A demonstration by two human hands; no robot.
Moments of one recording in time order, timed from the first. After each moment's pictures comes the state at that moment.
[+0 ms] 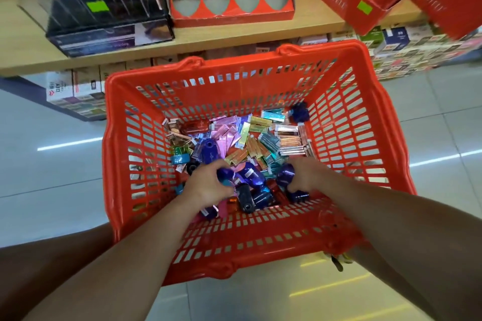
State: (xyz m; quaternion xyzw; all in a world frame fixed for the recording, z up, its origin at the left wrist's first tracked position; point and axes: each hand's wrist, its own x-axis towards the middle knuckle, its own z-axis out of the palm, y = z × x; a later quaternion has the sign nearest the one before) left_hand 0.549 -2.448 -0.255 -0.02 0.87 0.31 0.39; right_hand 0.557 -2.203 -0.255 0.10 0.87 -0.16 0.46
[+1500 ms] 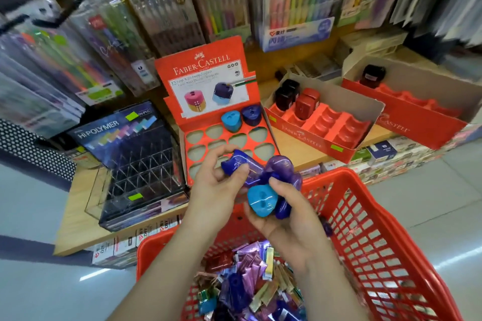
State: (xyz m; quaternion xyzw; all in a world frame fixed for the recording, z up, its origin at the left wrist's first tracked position) left_hand 0.395 -2.377 -0.059 0.02 0.72 0.69 0.11; right_hand 0.449 -2.267 -0.092 0.23 0.18 -0.95 0.07
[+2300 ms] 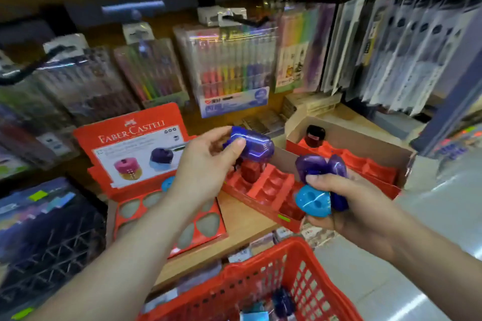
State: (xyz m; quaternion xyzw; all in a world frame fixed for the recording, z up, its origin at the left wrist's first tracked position) left_hand 0.282 -2.256 -0.015 0.17 0.79 0.59 0.04; right_hand 0.411 -2.076 -0.028 0.21 0.53 -0.82 0.04
